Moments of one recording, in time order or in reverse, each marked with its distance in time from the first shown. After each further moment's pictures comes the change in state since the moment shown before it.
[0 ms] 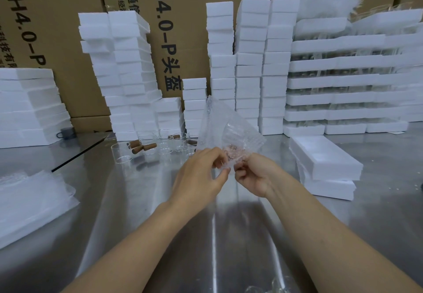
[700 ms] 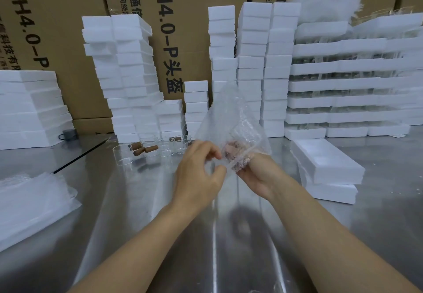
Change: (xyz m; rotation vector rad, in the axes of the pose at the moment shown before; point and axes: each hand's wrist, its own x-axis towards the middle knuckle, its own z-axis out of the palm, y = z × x) left_hand 0.003 0.009 -0.005 -0.205 0.185 -0.055; right_hand -0.009 -0.004 0.007 -0.143 -0.246 -0.313
